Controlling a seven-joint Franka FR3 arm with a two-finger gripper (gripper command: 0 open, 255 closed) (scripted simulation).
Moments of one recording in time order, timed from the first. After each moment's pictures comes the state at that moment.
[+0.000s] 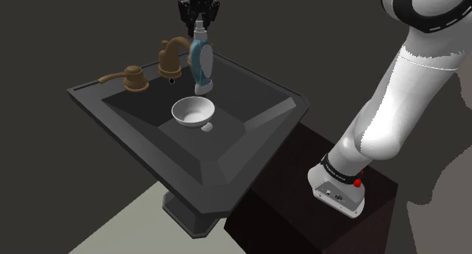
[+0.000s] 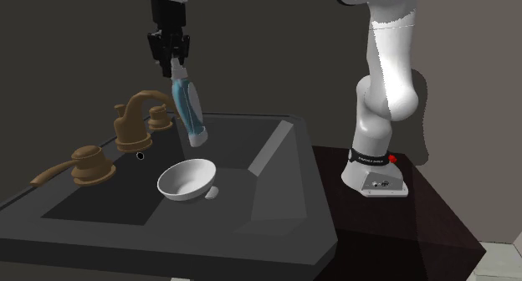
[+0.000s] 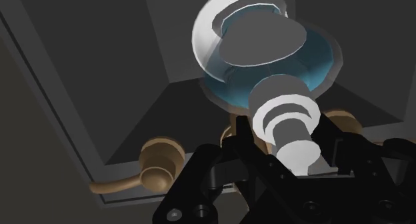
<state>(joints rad) 0.10 0.12 0.22 -1.58 -0.06 1.81 0.36</state>
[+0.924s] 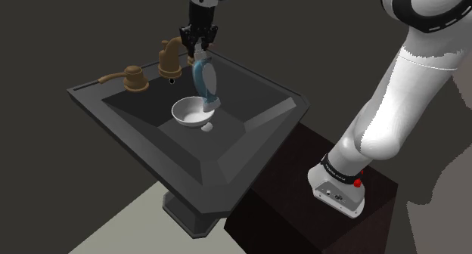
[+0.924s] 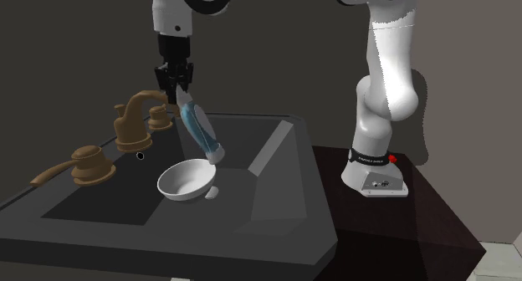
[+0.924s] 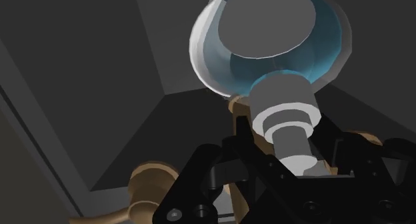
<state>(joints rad) 0.09 0.12 0.22 -1.76 -0.06 1.99 0.37</state>
